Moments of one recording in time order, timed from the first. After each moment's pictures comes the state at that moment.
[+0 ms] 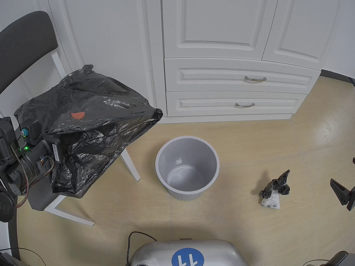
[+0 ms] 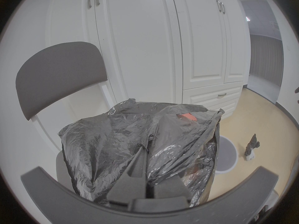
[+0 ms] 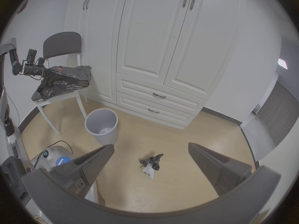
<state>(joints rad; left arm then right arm) -0.11 1.41 -0.43 -0.90 0.07 0.17 0.11 0.70 -0.43 -0.07 -0.07 -0.32</state>
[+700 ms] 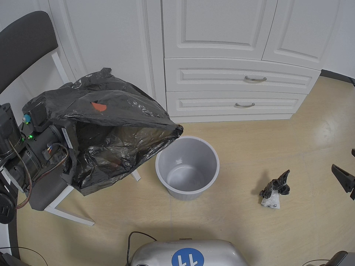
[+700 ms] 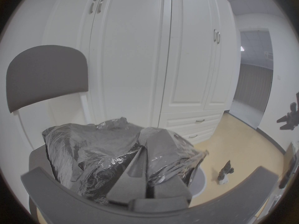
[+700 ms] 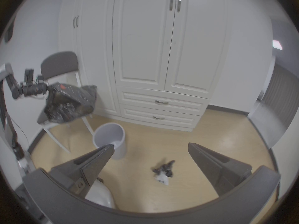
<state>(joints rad) -0.32 1.39 -0.51 -0.92 0.08 0.01 0.18 0.73 -0.50 -0.08 -0.06 -0.15</state>
